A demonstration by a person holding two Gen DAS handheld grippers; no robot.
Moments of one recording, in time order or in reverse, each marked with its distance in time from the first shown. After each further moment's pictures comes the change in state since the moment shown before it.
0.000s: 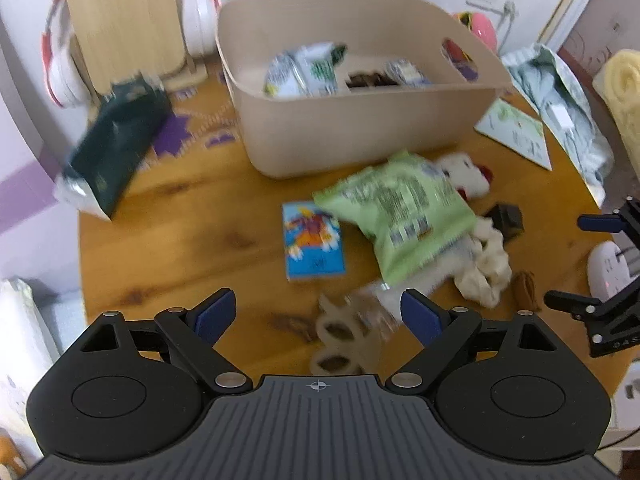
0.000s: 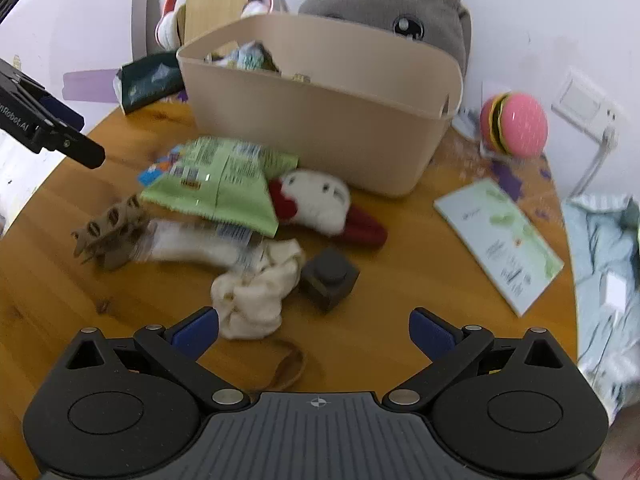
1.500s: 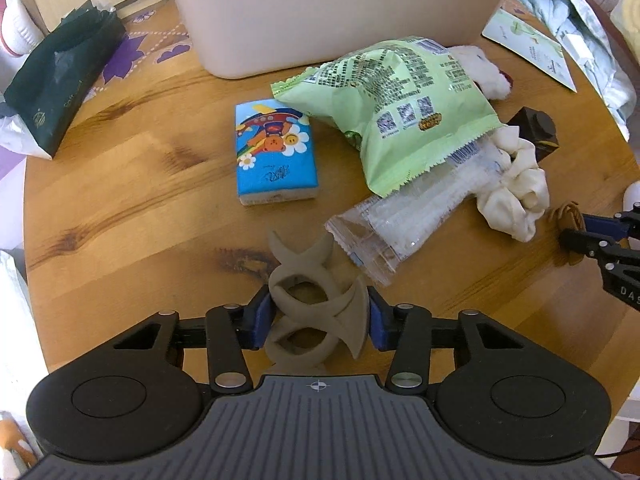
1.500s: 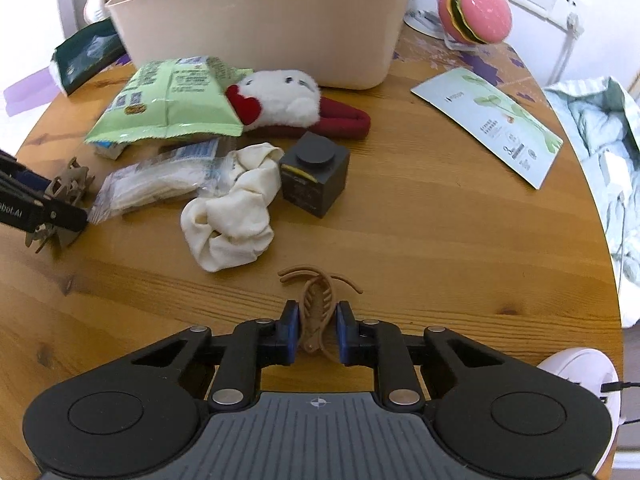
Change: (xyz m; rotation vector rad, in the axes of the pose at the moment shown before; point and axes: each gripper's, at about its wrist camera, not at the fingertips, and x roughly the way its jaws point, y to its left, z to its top) left arm 0.071 -0.029 -0.030 0.027 0.144 0.037; right arm 0.039 0.005 -0.042 0.210 0.120 -0.056
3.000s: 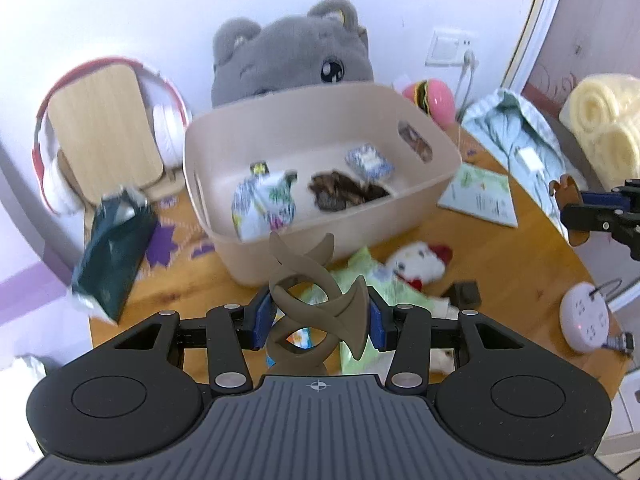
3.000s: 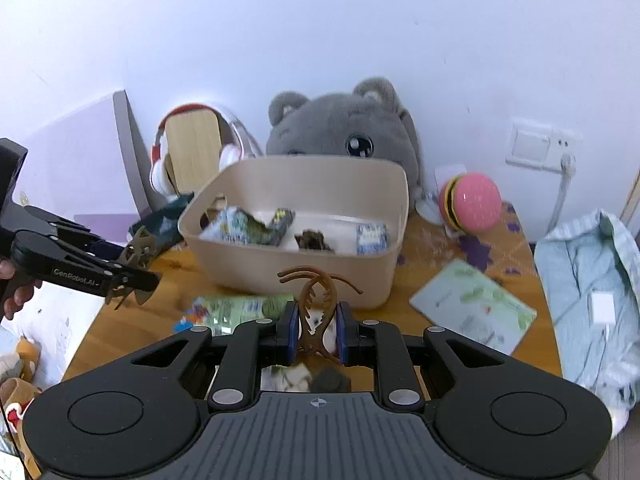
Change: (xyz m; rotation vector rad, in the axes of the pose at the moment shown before) left arm -0.137 0.000 0.070 0.093 -0.343 -0.023; right arm -0.145 -0.033 0.087 0.017 -0.377 0.156
